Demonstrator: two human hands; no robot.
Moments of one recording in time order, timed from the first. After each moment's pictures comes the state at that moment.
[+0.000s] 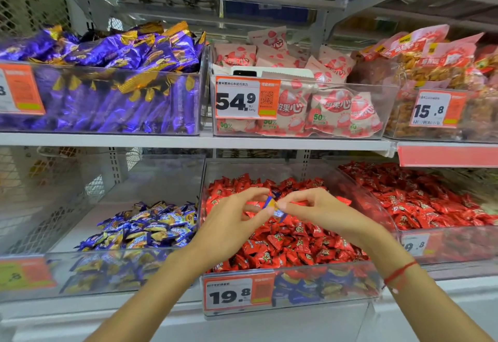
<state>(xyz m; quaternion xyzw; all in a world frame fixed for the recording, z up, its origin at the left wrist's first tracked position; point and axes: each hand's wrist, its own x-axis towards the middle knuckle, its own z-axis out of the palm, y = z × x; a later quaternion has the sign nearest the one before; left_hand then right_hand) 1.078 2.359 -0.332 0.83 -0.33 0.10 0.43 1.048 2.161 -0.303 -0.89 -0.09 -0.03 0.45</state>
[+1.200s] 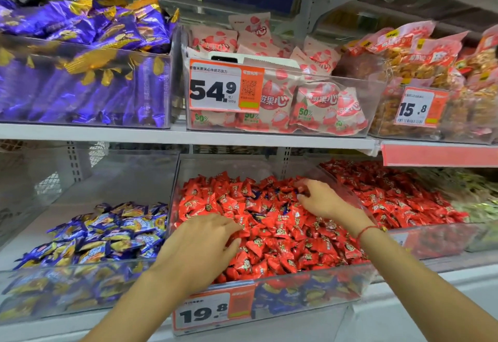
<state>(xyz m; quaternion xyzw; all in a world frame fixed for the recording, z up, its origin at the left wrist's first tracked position) 1.089 2.362 -0.358 0.90 -0.38 0.18 0.09 1.124 2.083 -0.335 -0.98 0.10 -0.09 0.15</state>
